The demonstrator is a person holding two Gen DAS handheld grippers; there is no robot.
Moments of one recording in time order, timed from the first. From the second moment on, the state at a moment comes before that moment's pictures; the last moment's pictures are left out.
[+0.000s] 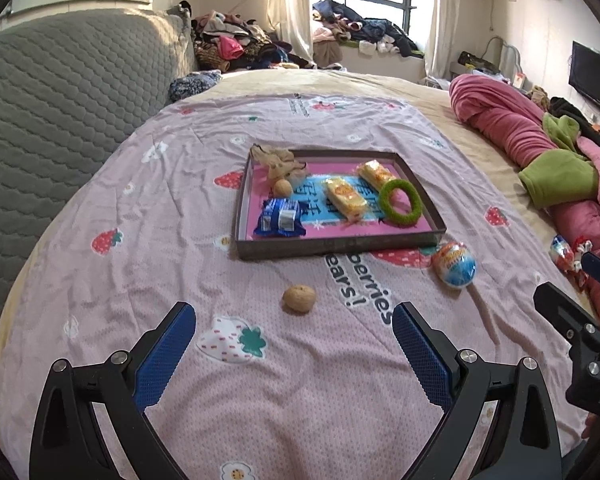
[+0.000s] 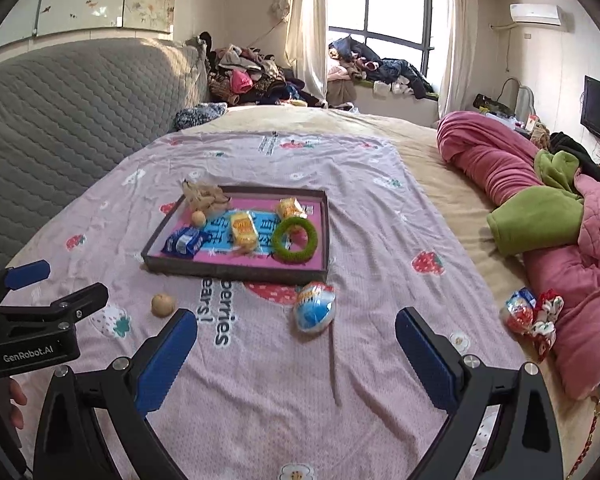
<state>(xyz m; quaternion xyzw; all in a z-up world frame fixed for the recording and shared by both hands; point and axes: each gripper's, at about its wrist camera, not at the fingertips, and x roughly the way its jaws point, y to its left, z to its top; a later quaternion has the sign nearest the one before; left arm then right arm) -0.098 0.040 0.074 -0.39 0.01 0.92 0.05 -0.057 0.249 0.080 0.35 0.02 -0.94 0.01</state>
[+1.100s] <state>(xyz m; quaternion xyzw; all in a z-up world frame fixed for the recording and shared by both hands) -0.127 0.044 -0.002 -0.44 0.01 0.89 0.06 -0.084 0.247 0.016 0.39 0.03 -0.92 0.01</state>
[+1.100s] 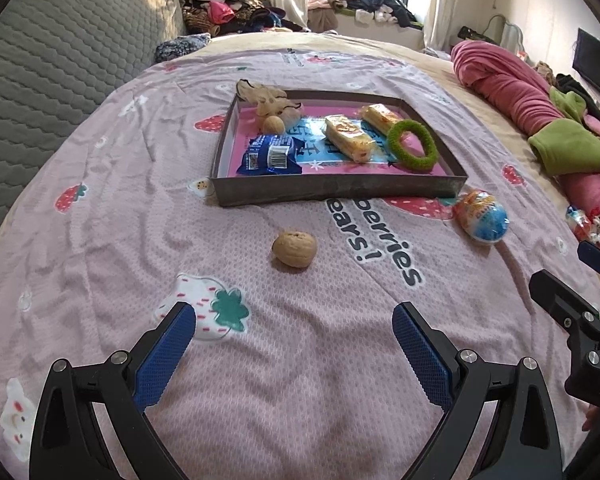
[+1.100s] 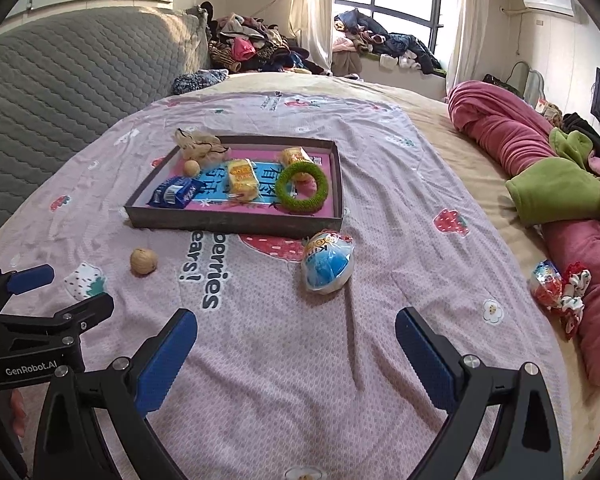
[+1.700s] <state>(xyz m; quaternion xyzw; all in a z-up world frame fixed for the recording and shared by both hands) -0.187 0.041 -0.044 -0.46 -0.01 0.88 0.07 -0.149 0.252 -0.031 0.41 0.03 -0.91 0.01</state>
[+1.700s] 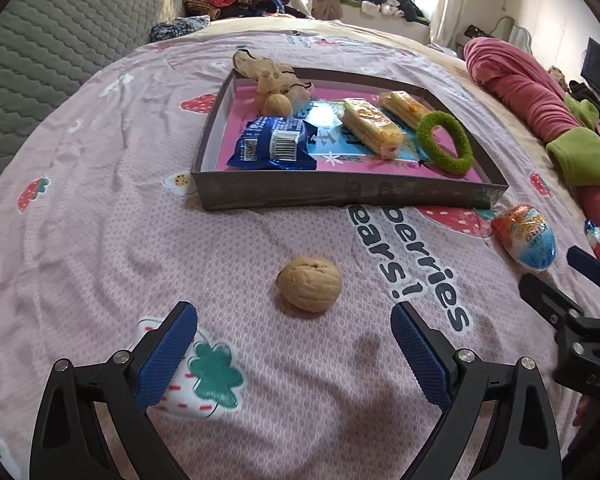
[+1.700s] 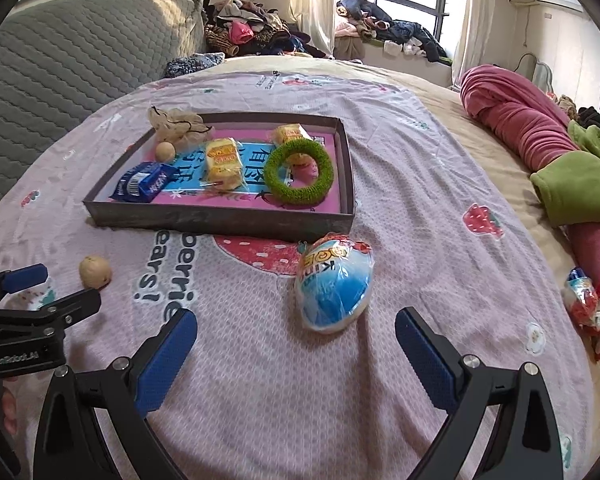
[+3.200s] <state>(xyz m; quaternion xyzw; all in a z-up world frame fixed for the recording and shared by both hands) -0.225 0.053 -0.017 -0.44 -0.01 0.89 0.11 -0.198 0.251 0.000 0.38 -0.01 -0.93 0.05</state>
